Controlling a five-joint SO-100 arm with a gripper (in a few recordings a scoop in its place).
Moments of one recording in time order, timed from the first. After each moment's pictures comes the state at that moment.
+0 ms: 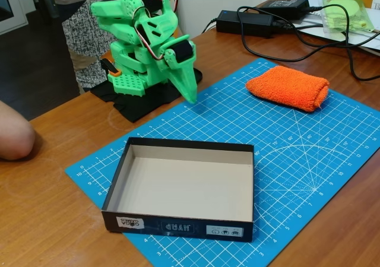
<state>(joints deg) 4.4 192.6 175.4 65.9 2.4</state>
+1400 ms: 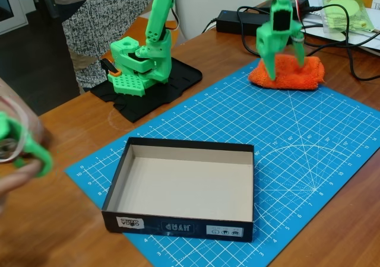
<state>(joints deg) -33.4 82.6 86.0 73.6 -26.6</state>
